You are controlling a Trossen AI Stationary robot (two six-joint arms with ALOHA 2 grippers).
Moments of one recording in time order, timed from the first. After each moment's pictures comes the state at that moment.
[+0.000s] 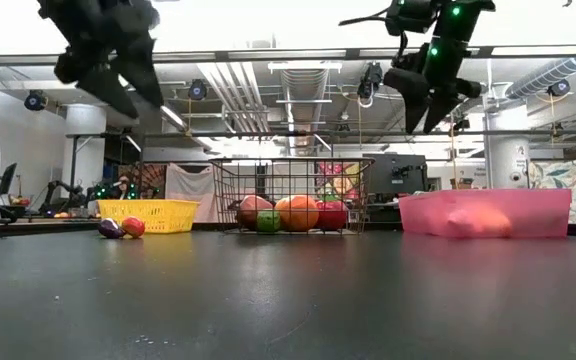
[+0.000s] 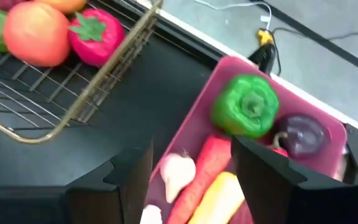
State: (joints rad) left arm -0.26 1.15 0.93 -0.95 -0.67 -1.00; right arm -0.48 1.33 1.17 -0.93 0.39 0.45
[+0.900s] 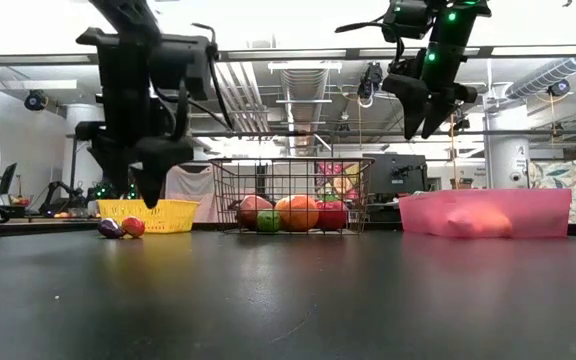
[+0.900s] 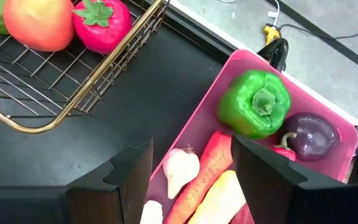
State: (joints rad) left arm 0.08 1.54 0.92 -0.96 -0.47 -0.95; right arm -0.48 1.36 1.17 -0.92 0.36 0.41
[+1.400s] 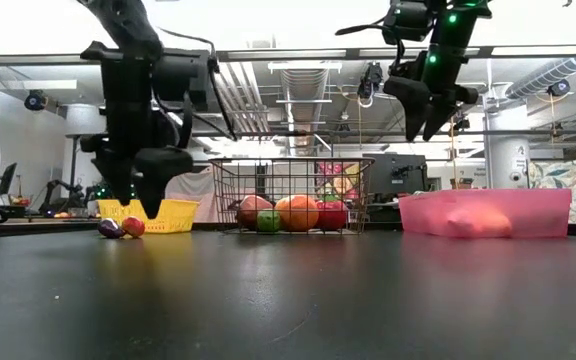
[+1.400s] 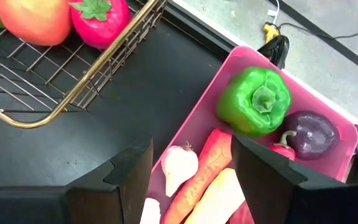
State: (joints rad) left arm 0.13 1.55 0.87 -0.87 -0.43 -0.85; right arm -0.48 1.36 1.16 -0.92 0.36 0.41
